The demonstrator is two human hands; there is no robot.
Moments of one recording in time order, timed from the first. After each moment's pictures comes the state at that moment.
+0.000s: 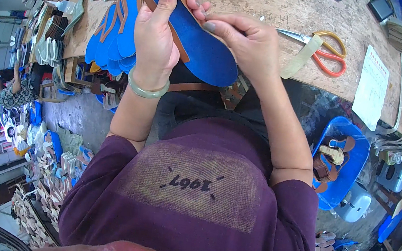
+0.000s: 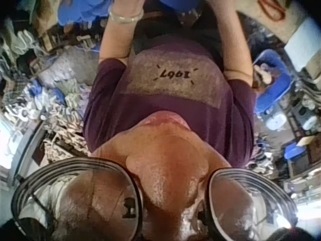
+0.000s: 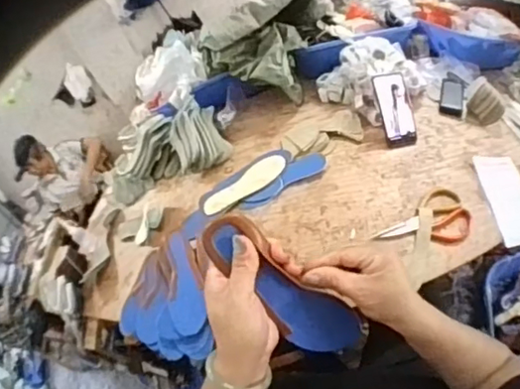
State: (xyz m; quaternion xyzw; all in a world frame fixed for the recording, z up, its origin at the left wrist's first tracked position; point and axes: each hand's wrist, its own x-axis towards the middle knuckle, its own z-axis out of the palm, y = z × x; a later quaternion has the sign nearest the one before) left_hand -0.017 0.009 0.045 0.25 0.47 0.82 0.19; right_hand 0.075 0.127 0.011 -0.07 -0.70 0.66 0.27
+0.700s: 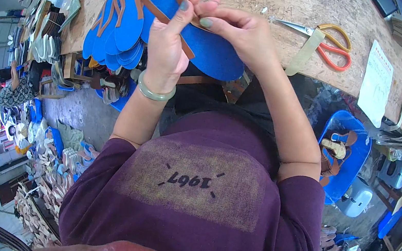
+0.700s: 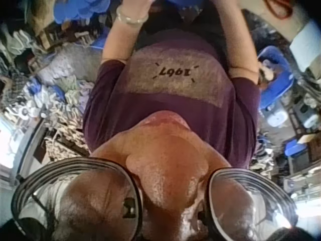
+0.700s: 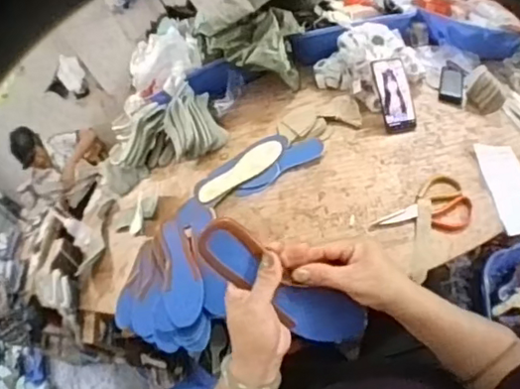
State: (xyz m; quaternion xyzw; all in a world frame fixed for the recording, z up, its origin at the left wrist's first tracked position) left_hand -0.010 0.001 0.004 0.19 0.45 0.84 0.25; right_hand 0.066 0.127 -0.008 -0.11 -0.64 0.75 0.13
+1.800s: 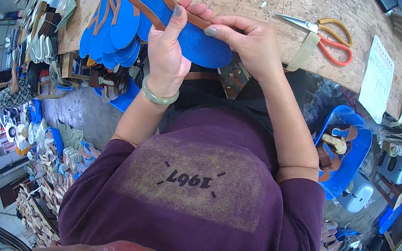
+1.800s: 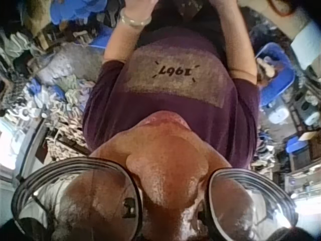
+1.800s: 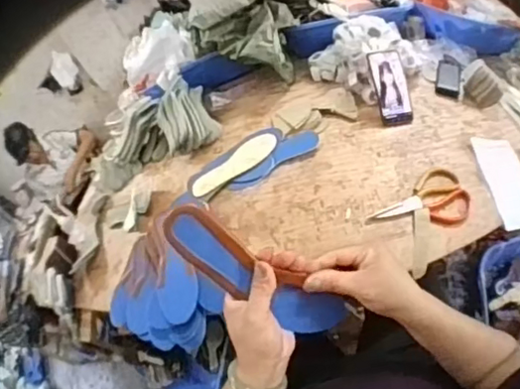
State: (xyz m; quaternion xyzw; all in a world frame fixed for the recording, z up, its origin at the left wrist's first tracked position) left_hand 0.004 -0.003 -0.006 0.16 0.44 0.86 0.20; right_hand 0.084 0.124 -0.013 -0.16 -0.65 0.73 0.14
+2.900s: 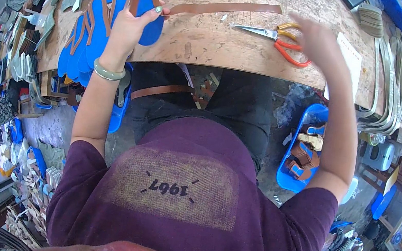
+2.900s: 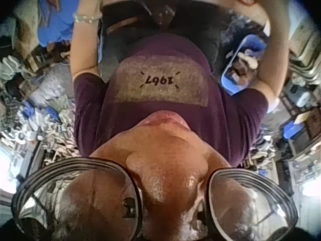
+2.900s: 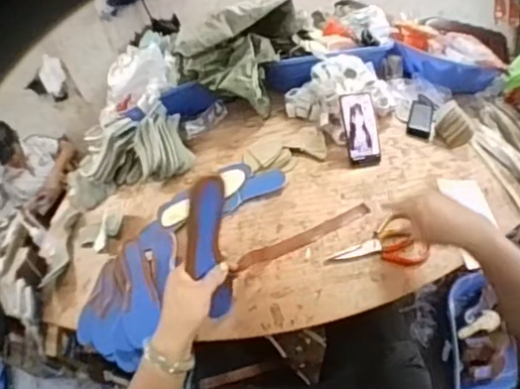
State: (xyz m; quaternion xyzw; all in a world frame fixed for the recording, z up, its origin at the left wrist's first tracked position) left_hand -0.086 0.003 -0.005 0.31 0.72 0.58 0.21; right_hand 0.146 0.315 0.008 -0.16 -0.99 0.05 0.03
